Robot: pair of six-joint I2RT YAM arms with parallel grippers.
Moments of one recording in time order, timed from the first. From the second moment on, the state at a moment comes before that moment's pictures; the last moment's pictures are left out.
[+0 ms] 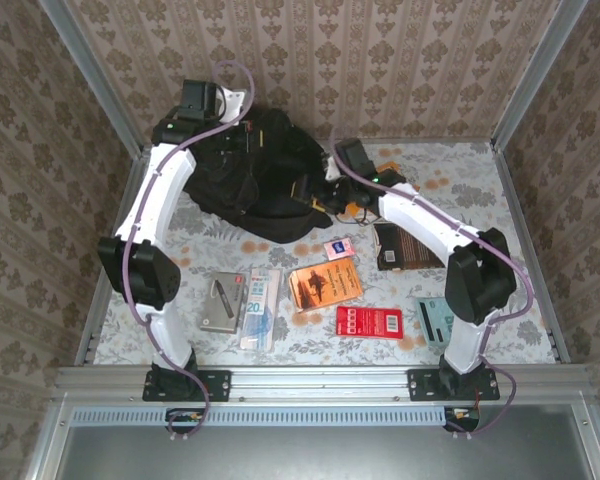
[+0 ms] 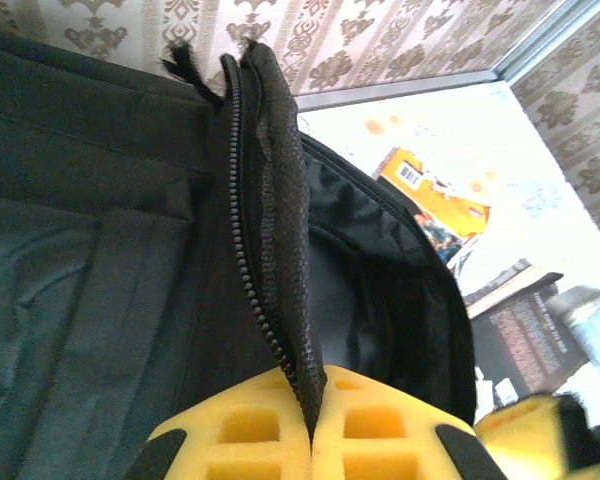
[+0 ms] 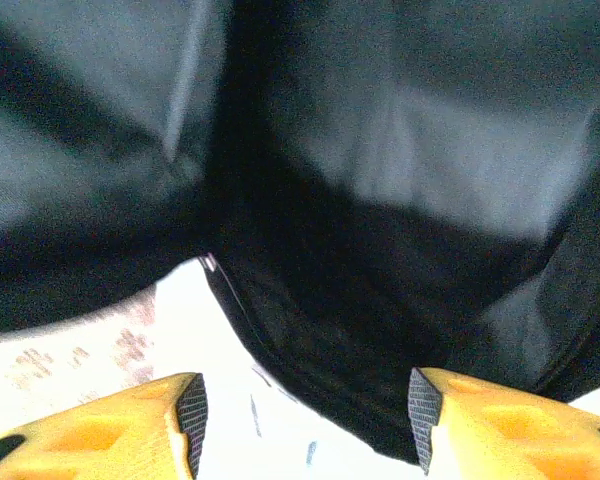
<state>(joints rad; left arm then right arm) -0.28 1.89 2.05 -0.87 0.47 -0.14 0.53 1.83 1.56 -0.49 -0.38 0.77</state>
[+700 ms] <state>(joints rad) -0.32 2.00 2.03 -0.86 0.62 -0.21 0.44 2.15 1.73 -0.20 -0.55 1.01</state>
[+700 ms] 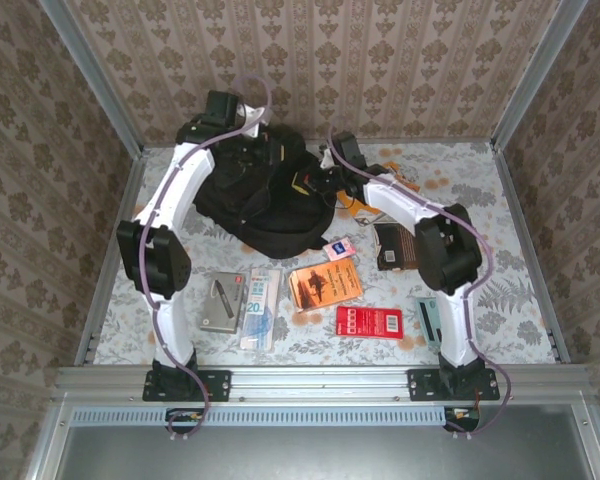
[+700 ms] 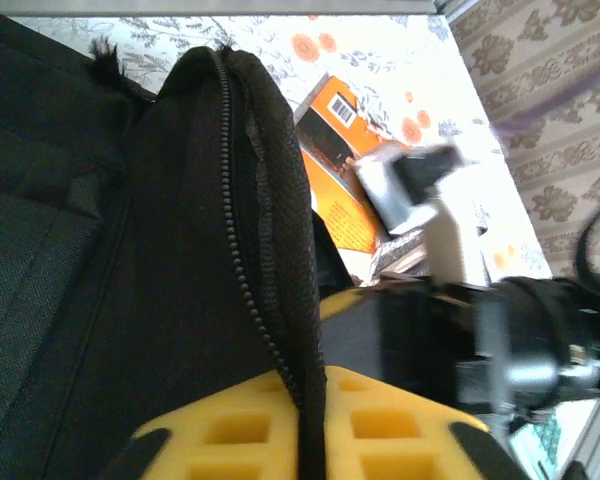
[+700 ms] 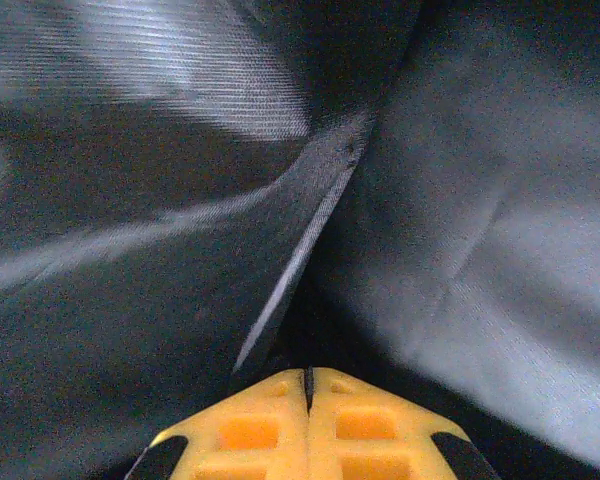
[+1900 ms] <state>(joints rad) -0.35 1.85 1.84 -0.88 0.42 -0.14 0.47 2.24 1.77 0.09 -0.64 1.30</state>
